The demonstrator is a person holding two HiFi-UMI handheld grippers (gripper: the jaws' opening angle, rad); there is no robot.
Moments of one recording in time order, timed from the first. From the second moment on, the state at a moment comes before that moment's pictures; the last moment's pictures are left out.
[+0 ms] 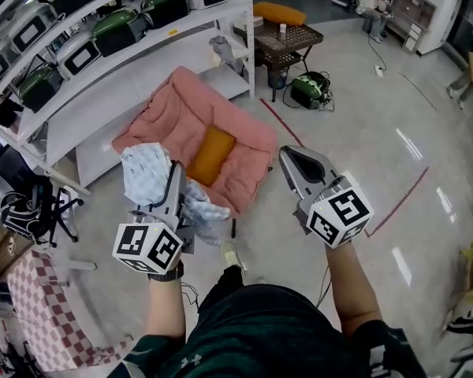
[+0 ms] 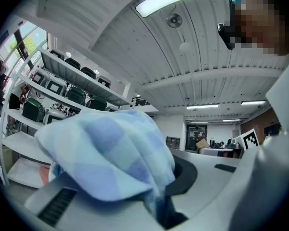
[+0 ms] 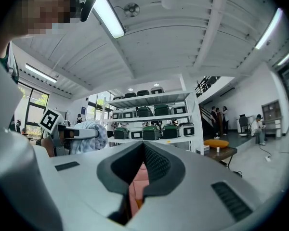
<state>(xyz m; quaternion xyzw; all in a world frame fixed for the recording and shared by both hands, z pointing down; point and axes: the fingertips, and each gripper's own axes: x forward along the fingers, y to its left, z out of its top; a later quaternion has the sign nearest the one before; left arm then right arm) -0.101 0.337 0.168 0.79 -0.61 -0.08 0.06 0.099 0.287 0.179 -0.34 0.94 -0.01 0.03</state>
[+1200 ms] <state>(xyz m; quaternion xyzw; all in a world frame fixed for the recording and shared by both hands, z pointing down) -0.214 0.094 0.258 0.84 -0.53 0.01 0.07 -0.046 0.073 0.223 -0.38 0.92 -0.03 -0.02</state>
